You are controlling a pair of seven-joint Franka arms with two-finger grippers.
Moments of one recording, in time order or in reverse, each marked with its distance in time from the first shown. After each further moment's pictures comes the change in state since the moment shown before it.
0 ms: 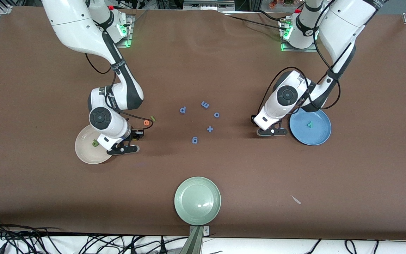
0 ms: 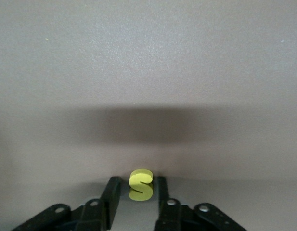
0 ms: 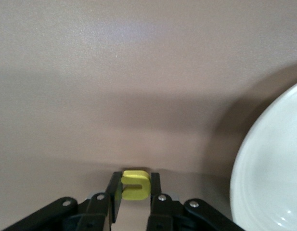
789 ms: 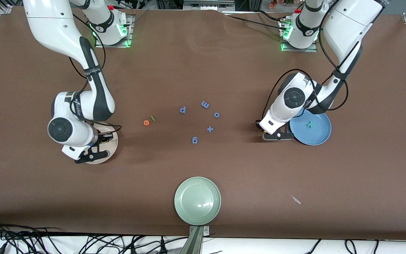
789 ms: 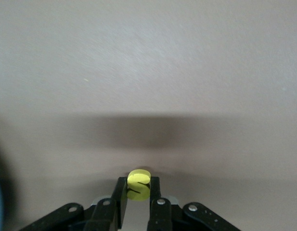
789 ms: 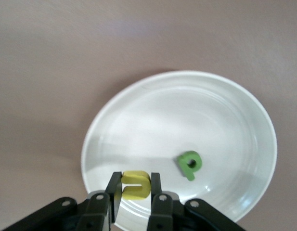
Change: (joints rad) left arm 0.037 -0.023 0.005 0.036 0.001 -0.029 0.000; right arm -0.027 -0.009 -0.189 0.088 0.026 -0.218 -0.316
